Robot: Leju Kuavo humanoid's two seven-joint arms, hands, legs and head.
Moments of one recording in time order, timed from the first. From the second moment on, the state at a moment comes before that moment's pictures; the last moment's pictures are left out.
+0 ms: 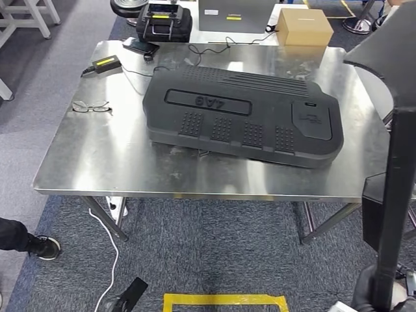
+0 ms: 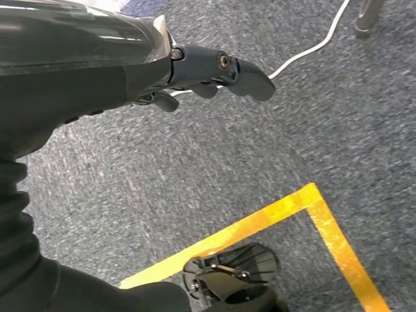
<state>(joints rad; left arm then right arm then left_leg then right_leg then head) -0.09 -0.19 0.98 -0.20 -1.29 0.18 -0.42 0.44 0.21 0.07 -1.95 0.93 -0.70 -0.49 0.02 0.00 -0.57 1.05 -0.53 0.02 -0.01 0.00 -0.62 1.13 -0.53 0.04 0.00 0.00</state>
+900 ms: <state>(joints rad) -0.10 -0.19 0.97 -0.20 -1.30 0.18 -0.40 0.41 0.17 0.11 -1.95 0.98 -0.70 -0.46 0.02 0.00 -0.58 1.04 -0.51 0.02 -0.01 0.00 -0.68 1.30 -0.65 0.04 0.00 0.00</state>
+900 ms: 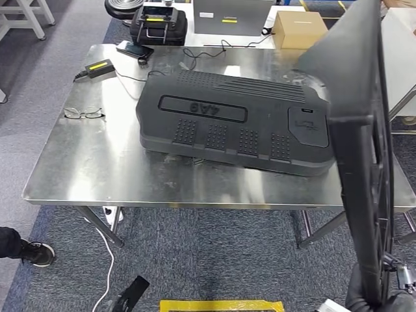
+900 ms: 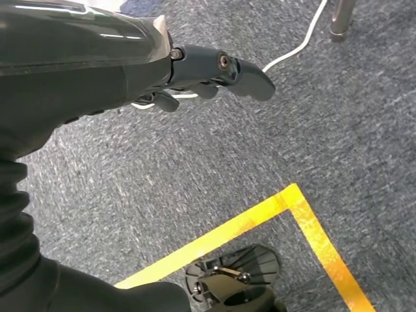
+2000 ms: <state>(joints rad) -0.12 -0.19 0.92 -0.21 -1.34 0.16 -0.39 0.22 0.02 0.29 -1.84 1.07 -0.70 -0.32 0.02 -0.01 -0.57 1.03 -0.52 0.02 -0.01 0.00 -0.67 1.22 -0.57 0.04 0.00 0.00</state>
